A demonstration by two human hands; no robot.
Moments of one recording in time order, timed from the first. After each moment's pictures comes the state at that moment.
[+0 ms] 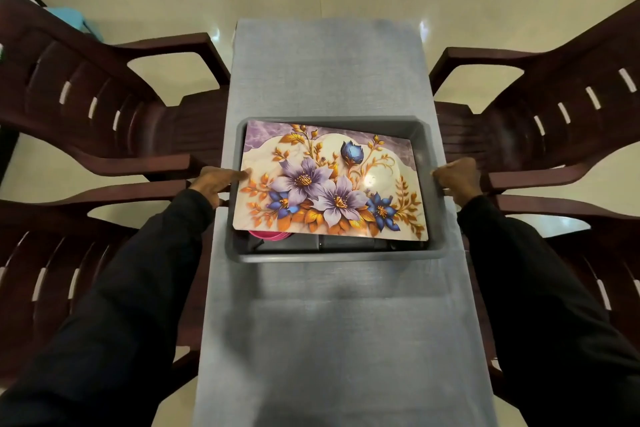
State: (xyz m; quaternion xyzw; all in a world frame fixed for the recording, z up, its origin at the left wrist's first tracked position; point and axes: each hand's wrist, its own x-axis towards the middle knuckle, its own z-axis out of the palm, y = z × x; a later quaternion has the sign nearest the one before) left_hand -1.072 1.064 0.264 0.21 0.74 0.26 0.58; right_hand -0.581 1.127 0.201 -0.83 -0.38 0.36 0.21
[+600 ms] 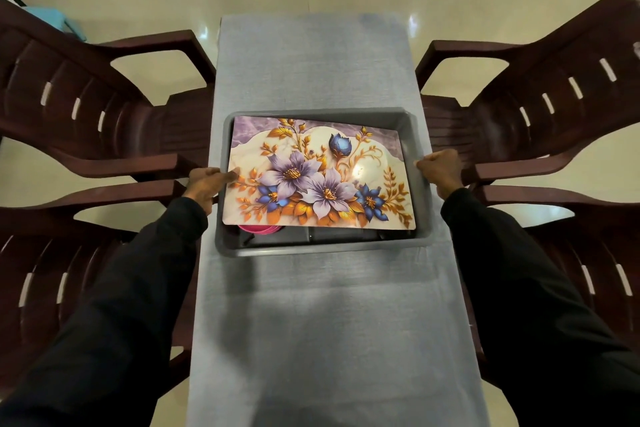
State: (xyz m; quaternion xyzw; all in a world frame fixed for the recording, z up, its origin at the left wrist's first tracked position) left_hand -1.067 1.055 0.242 0.21 0.75 0.33 0.54; right_hand -0.599 1.115 0.221 -0.81 -0.42 0.35 0.23
